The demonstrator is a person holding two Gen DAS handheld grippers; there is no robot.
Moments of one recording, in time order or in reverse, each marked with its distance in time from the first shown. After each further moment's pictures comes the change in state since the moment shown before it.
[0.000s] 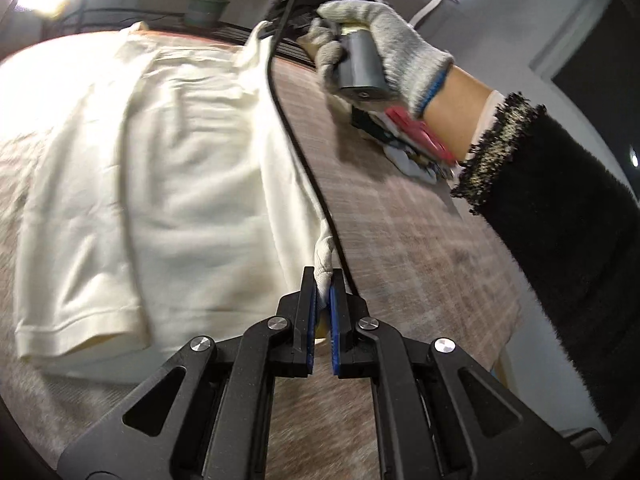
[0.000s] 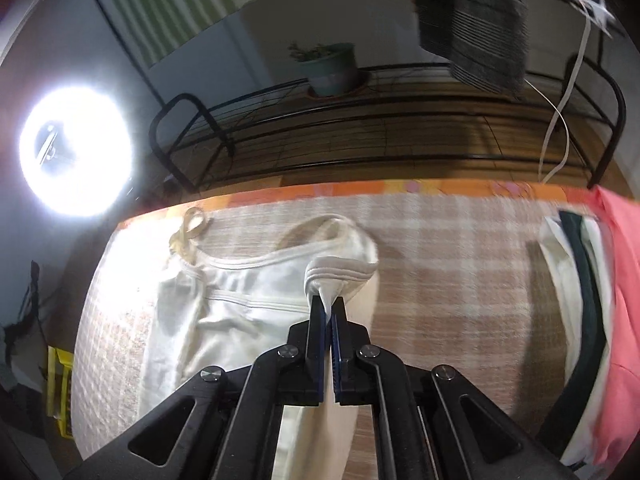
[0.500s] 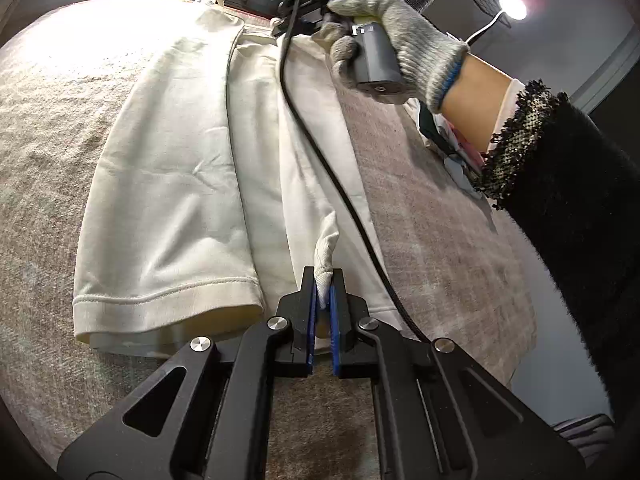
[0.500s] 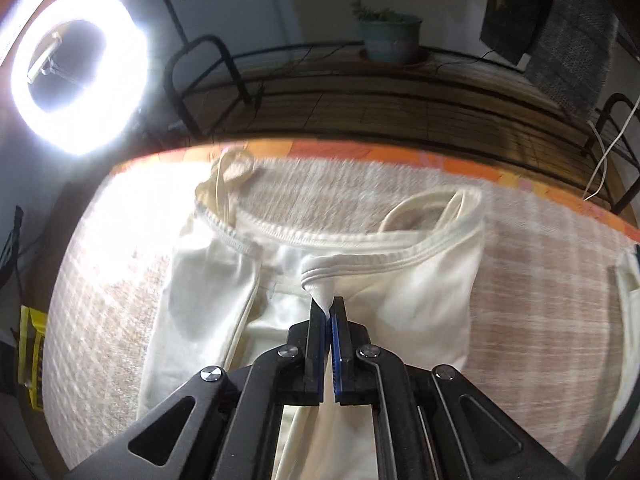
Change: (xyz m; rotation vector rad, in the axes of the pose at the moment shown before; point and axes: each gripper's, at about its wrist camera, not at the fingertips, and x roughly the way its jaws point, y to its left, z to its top) left arm -0.012 0.056 -0.012 -0.117 0.014 0.086; right arm 0.078 0.086 -0.009 -0.140 0.115 -0.051
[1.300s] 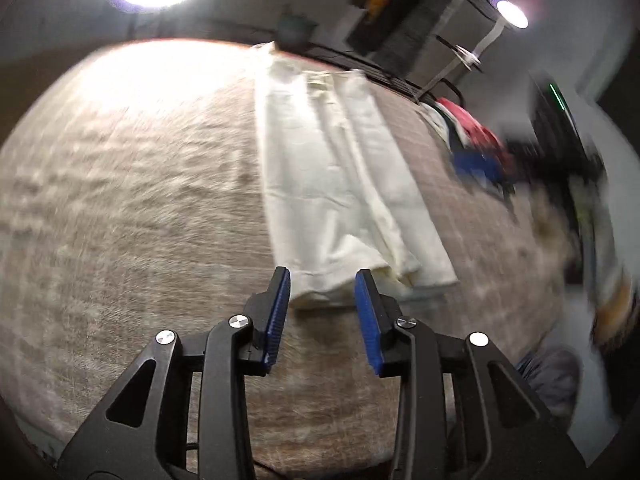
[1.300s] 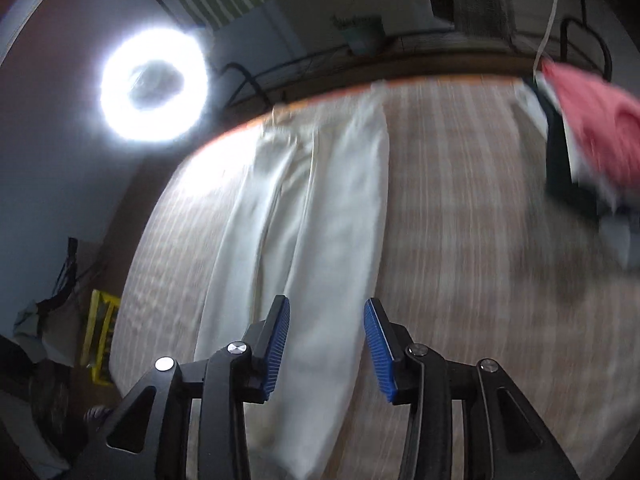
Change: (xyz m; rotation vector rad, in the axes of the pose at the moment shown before) left arm -0.093 0.057 0.003 0.032 -0.052 0.108; right arm -0.163 -0.038 -0.205 0.168 -0.032 0.211
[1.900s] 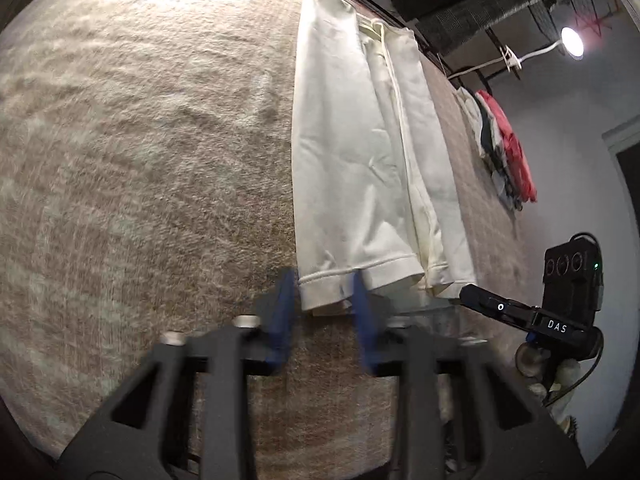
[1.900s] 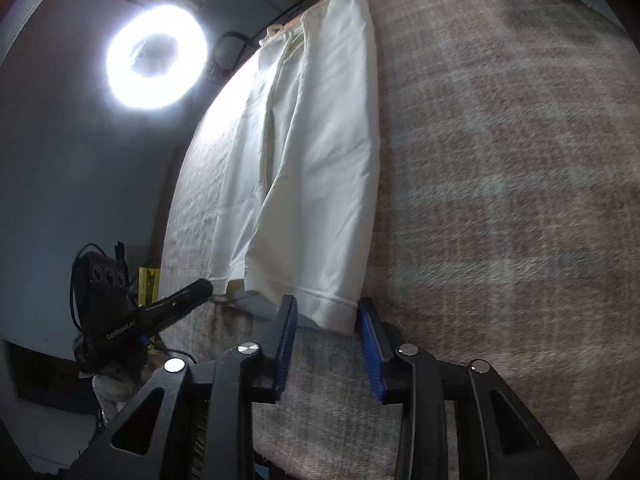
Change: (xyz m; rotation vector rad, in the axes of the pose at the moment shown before) left arm 0.059 0.031 0.012 -0.196 0.214 -0.070; right arm 0.033 -0.016 -0.120 0.172 0.134 0.200
